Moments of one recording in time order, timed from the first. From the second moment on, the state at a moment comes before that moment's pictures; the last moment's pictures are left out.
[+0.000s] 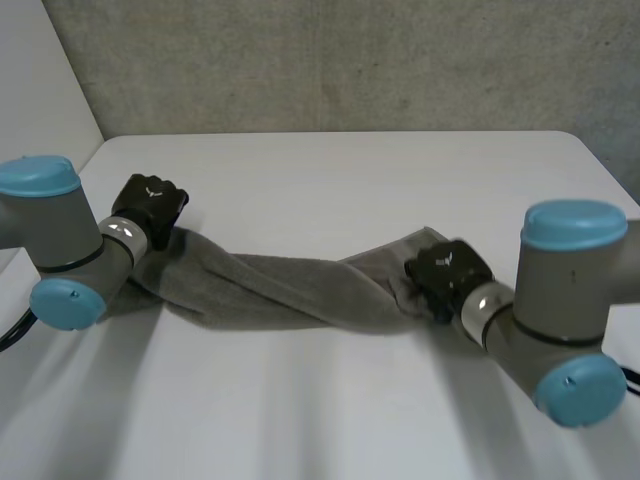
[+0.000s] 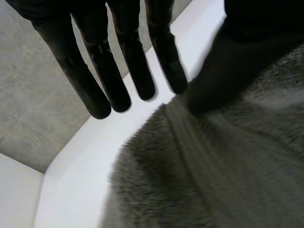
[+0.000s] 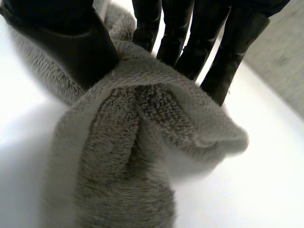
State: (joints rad) left arm 4.51 -2.33 -1.19 3.28 -1.44 3.75; right arm 2.01 -1.03 1.51 -0.05 1.48 2.65; left_hand 1.39 1.39 1.38 1.39 1.37; right_hand 1.29 1.25 1.29 1.33 1.12
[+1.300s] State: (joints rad) left arm 4.31 -2.26 -1.37 3.20 -1.36 3.42; right arm 1.97 -1.11 1.50 -0.29 1.42 2.58; left_hand 0.79 0.79 0.79 0.79 0.78; right_hand 1.29 1.26 1.33 1.34 1.13
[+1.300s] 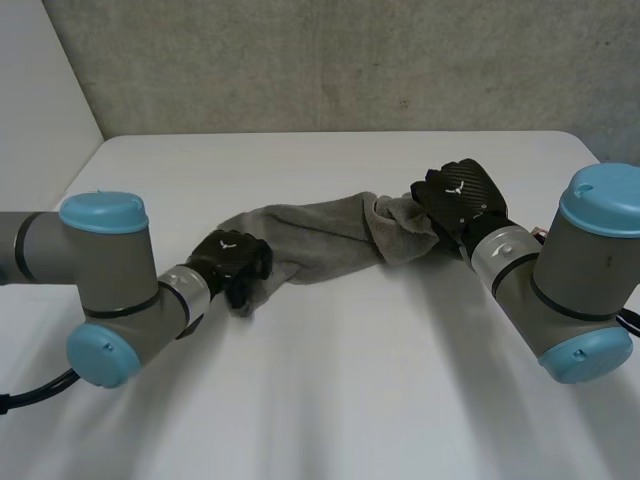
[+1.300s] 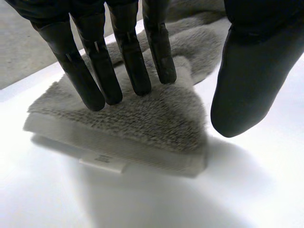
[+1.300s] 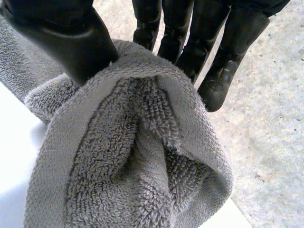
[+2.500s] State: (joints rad) left arm 4.34 -1.84 -1.36 3.33 -1.53 3.38; right arm 1.84 -1.41 1.29 0.12 1.37 2.64; left_hand 1.45 1.51 1.54 1.52 1.50; right_hand 1.29 1.26 1.33 1.34 1.13
